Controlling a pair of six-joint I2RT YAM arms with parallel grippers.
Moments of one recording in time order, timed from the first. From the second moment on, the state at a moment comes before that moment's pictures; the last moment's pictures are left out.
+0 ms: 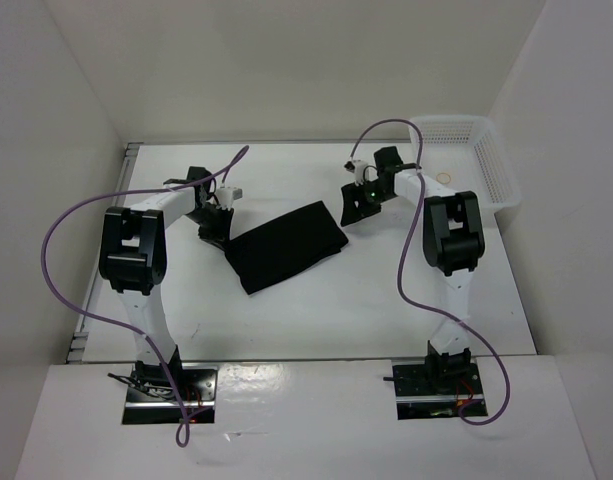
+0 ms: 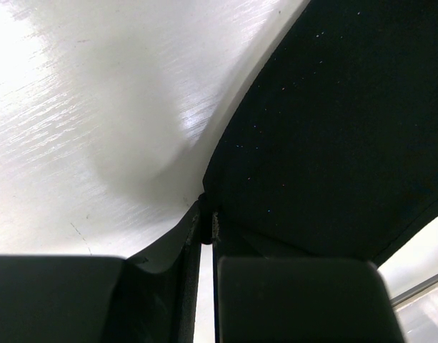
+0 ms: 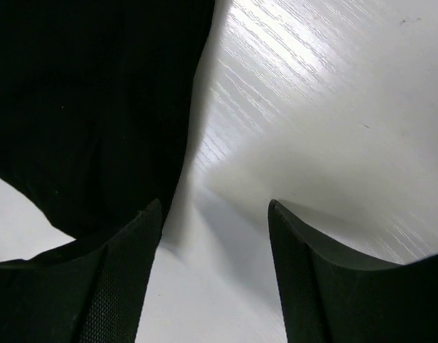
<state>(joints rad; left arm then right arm) -0.07 2.00 1.38 -0.75 0.37 0.20 0.18 2.18 1.62 -0.60 -0.59 -0.26</state>
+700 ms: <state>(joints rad) -0.07 2.00 1.38 -0.75 0.38 0.20 0.28 2.21 1.63 -0.58 -0.62 -0.22</state>
